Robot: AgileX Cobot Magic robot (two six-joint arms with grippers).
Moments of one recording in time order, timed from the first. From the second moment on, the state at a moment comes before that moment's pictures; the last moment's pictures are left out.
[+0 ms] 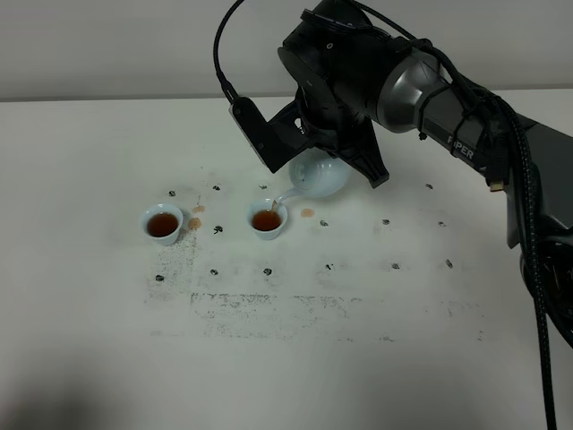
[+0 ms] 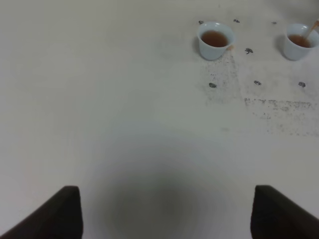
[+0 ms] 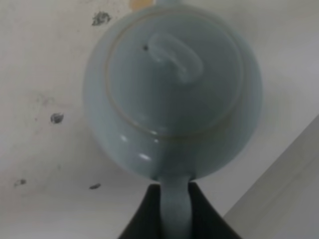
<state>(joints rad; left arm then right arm) 0.03 0.00 -0.47 -0.10 1.06 0.04 0.62 2.24 -2.06 -0.41 1.21 -1.32</state>
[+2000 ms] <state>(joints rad) 0.03 0.00 -0.47 -0.10 1.06 0.04 0.29 2.20 -2.15 0.29 1.23 -1.43</state>
